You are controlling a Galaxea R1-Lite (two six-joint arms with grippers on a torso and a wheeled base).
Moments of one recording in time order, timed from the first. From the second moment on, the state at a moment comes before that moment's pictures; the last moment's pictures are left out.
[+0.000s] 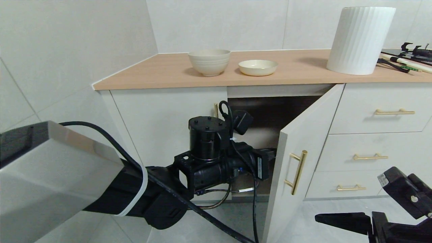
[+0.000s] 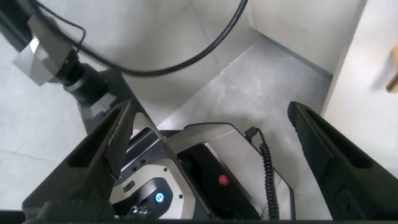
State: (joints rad) left arm -0.76 2.05 -1.03 -0.87 -0.27 -0.32; right arm 0.84 1.19 -0.37 -0.49 0.22 0.26
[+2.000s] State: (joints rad) left arm -0.32 1.26 -0.71 -0.26 -0.26 -0.26; right arm 0.77 1.33 -0.78 -0.22 -0.11 0.20
